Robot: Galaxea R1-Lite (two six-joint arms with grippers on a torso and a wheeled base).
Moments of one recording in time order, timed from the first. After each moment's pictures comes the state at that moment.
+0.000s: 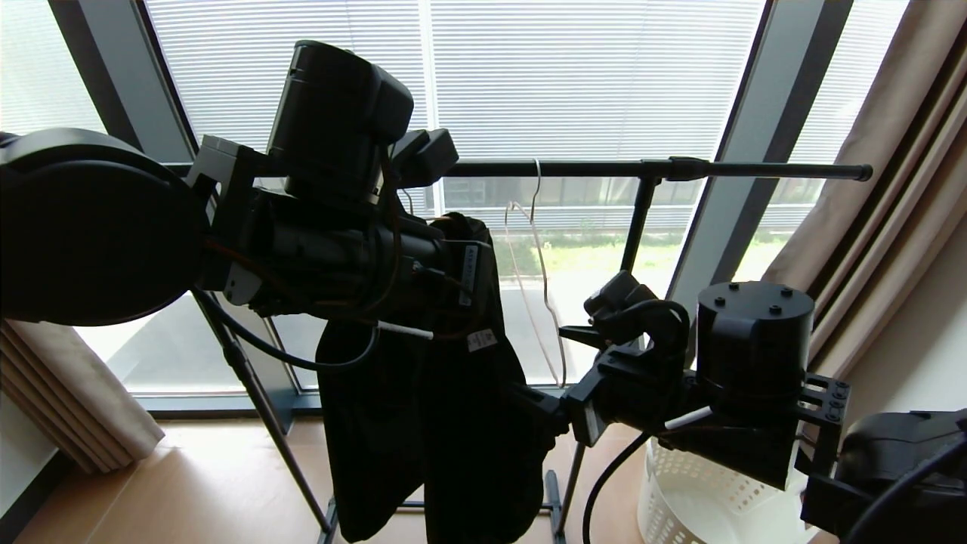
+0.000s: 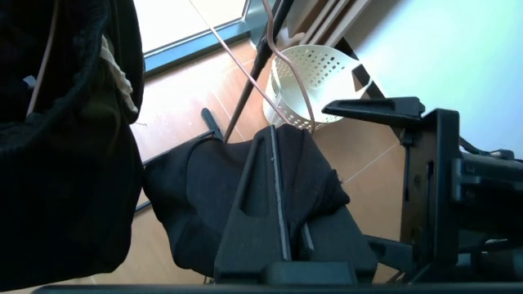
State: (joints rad) left arm -0.71 1.75 -1.46 0.26 0.01 -0.24; right arm 0.71 1.79 -0.70 -0.79 0.04 -0.05
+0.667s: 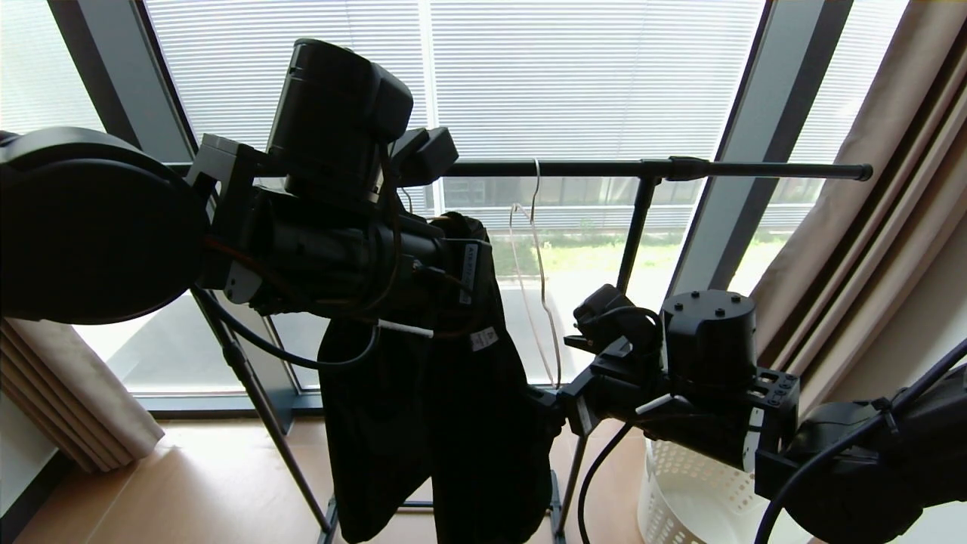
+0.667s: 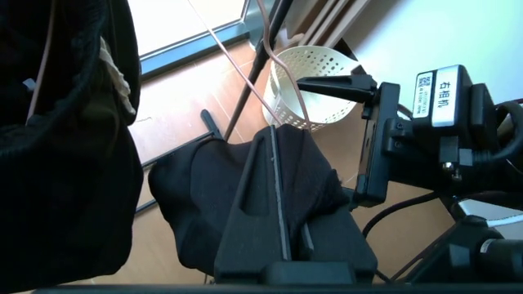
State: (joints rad) left arm -0.71 1.75 -1.47 0.26 0.01 -0.24; right arm 0.66 1.89 -0.73 -0.78 0.04 -0.05
